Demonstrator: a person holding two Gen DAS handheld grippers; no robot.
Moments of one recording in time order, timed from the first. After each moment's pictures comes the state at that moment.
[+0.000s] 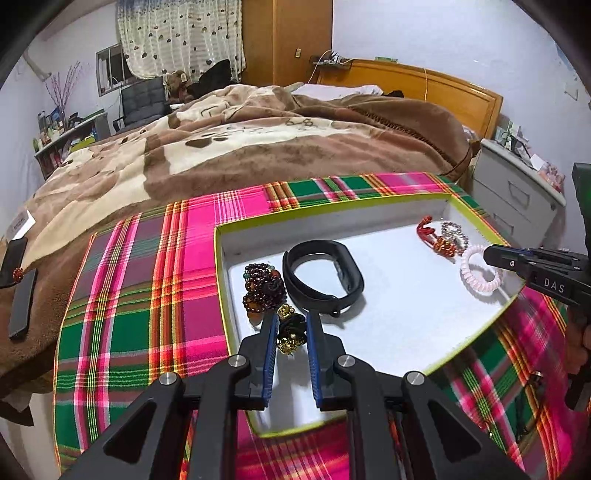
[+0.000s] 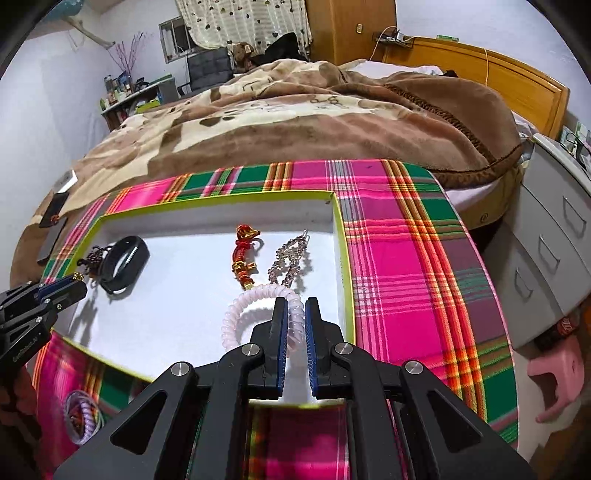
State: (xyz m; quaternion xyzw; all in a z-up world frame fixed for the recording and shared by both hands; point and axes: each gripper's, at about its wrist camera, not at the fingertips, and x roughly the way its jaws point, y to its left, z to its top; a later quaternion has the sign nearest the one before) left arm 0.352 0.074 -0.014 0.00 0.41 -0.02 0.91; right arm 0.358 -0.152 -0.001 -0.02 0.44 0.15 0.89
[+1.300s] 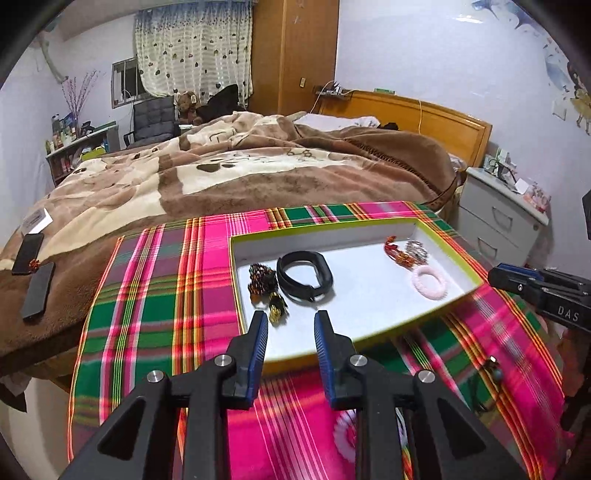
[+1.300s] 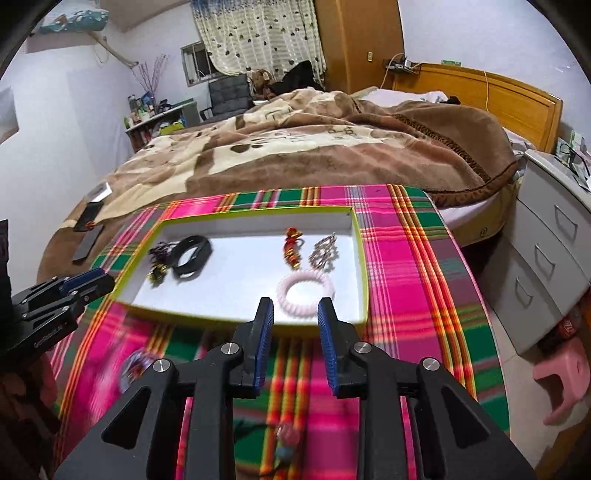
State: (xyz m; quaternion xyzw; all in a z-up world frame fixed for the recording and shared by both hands) left arm 0.271 0.073 0.027 -0.02 0.35 -0.02 0.94; right arm 0.273 -0.158 0.047 0.00 0.38 0.19 0.90
